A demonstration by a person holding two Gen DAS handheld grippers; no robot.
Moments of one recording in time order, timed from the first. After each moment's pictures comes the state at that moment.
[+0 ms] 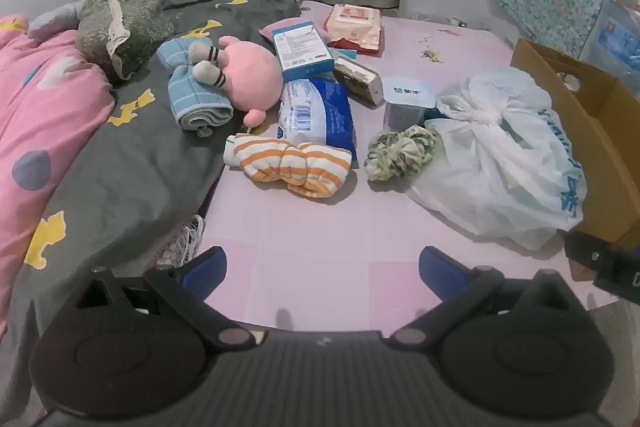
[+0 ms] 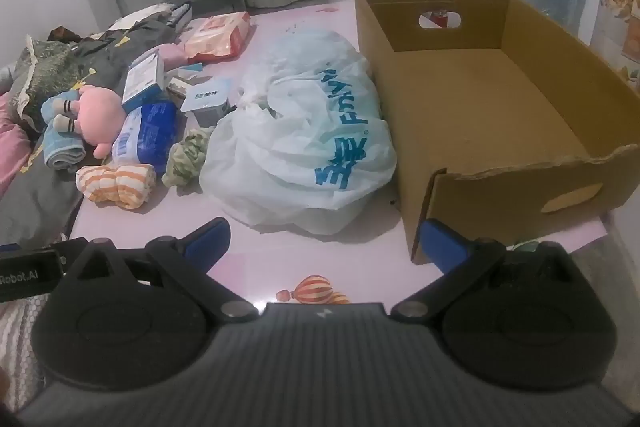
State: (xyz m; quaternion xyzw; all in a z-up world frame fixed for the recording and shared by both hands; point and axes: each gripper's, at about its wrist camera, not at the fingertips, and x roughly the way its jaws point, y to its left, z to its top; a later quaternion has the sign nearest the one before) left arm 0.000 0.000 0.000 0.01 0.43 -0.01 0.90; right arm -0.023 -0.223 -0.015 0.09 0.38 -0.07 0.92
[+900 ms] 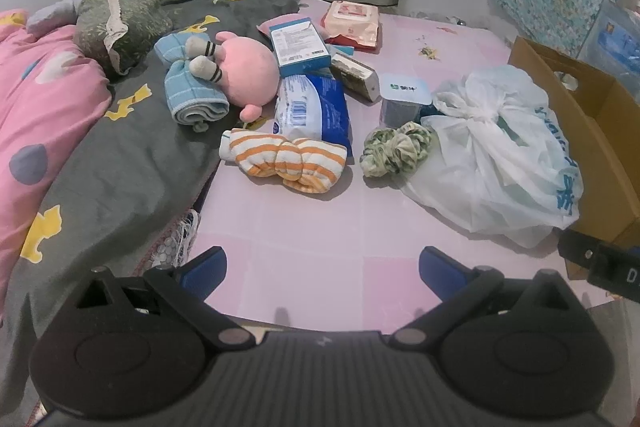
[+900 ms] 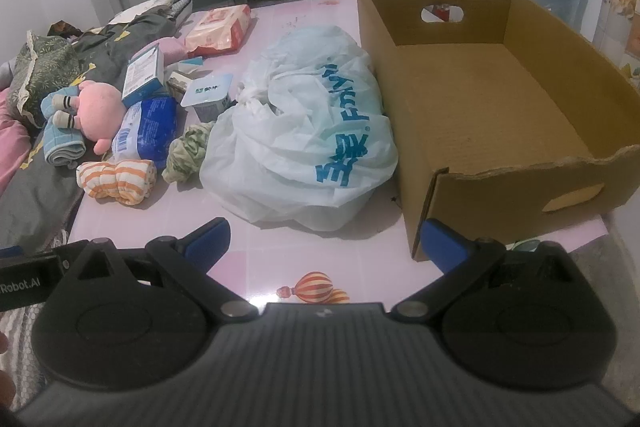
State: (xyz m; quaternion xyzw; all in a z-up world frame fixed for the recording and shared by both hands) left arm -0.001 -0.003 -0.002 0.00 0.43 -0.01 0.90; right arm -0.019 -0.224 -0.016 0.09 0.39 -0.07 0.91
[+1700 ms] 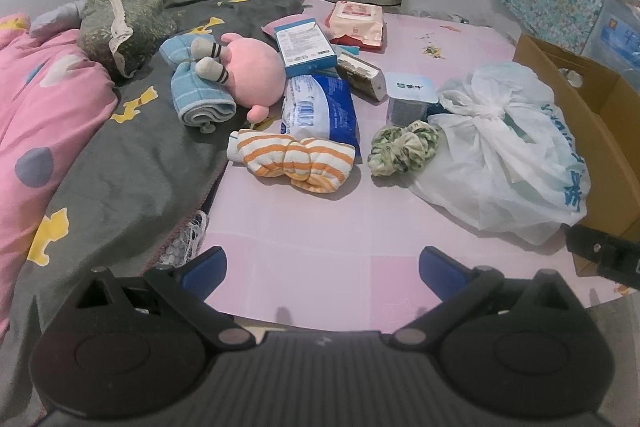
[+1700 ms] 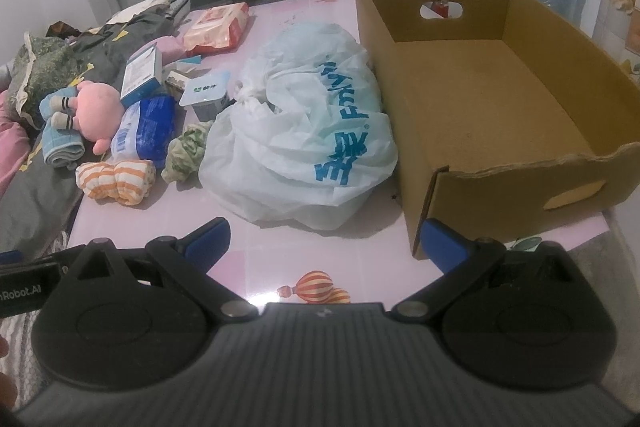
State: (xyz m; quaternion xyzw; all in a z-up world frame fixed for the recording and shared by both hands) left arm -0.003 0.002 -0.002 0.01 0.43 0.00 0.90; right arm -0.018 -0.225 -0.016 0.10 0.40 -0.07 0.91
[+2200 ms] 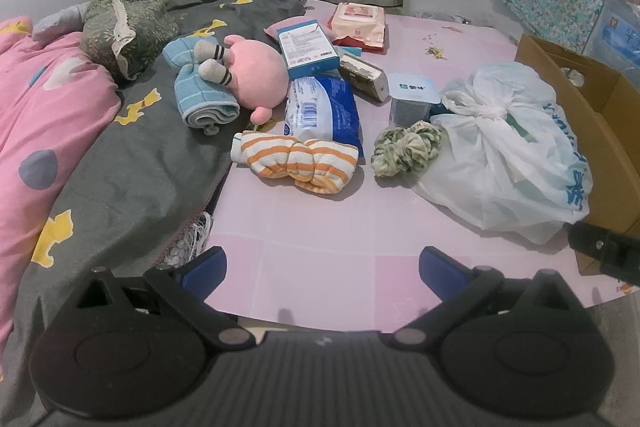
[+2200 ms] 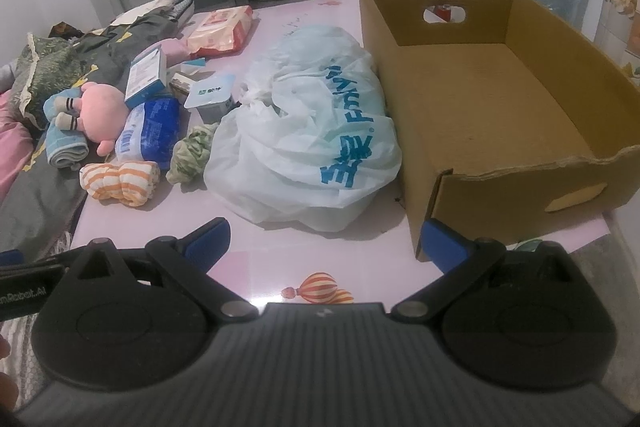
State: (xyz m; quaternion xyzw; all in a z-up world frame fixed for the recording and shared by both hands) left arm -0.005 0.002 -0.002 0.02 0.43 0.00 0.90; right arm -0.018 -0.223 -0.014 0.10 0.39 -0.07 0.91
